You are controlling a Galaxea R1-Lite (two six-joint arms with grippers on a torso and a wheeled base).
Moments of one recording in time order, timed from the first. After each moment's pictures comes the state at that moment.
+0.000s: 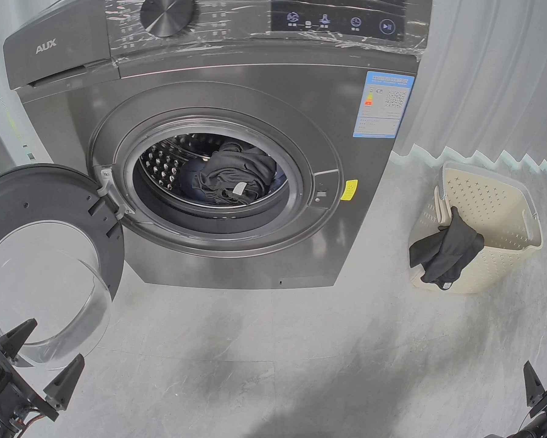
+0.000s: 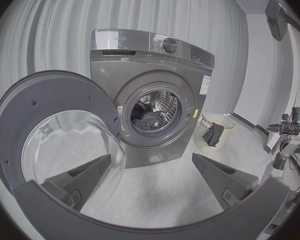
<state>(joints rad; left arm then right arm) -0.42 0.58 -0.02 -0.51 0.14 0.01 0.02 0.07 -0.03 0.01 -0.09 0.00</state>
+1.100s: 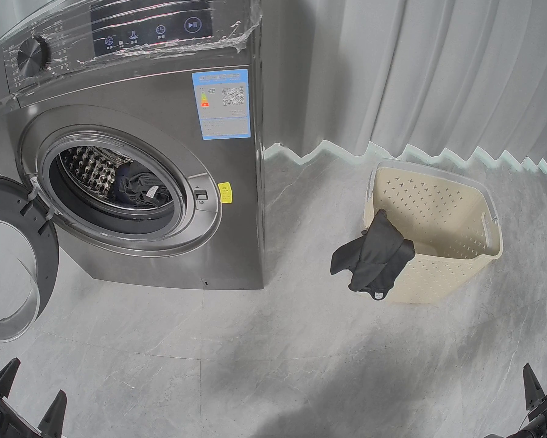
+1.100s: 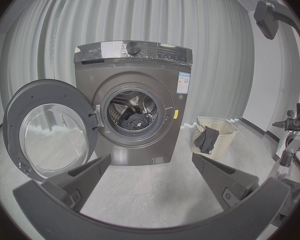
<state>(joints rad) -0.11 0.09 -0.02 -0.07 -0.04 0.00 0.00 0.01 -0.02 0.00 -0.02 0.01</state>
